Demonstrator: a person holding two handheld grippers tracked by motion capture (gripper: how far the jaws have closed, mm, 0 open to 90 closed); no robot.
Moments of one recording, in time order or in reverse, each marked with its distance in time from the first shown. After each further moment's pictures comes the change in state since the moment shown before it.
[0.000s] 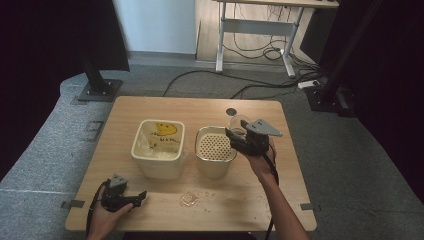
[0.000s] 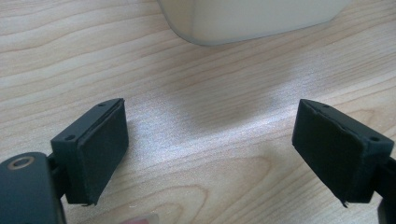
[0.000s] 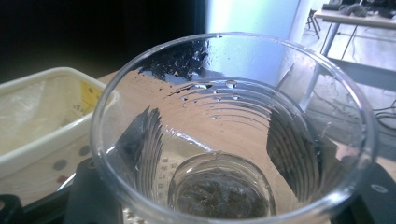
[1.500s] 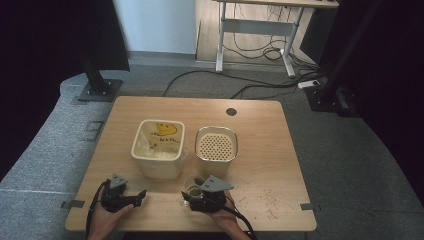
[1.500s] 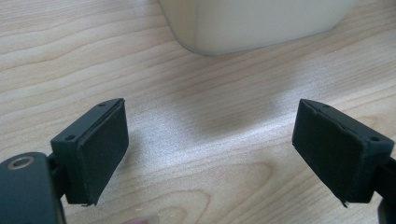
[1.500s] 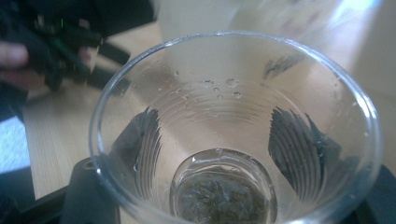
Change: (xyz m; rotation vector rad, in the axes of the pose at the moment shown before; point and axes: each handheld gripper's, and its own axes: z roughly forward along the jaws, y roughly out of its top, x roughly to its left) left arm -0.004 0.001 -0.003 -0.031 0.034 0.012; right arm 0.136 -0.127 0.002 0.126 0.357 0.011
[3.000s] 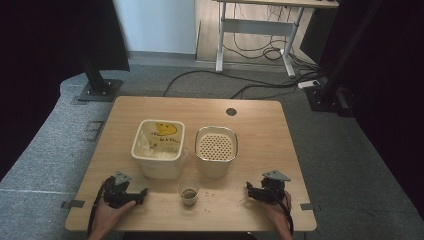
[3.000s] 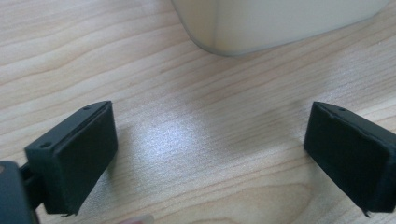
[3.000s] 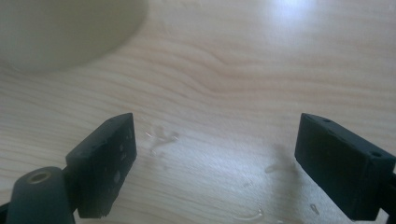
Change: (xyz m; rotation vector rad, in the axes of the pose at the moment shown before) left arm 0.005 0.004 0.016 0.017 0.050 0.046; right arm -0.131 -0.059 -0.094 0.261 -0.530 0.264
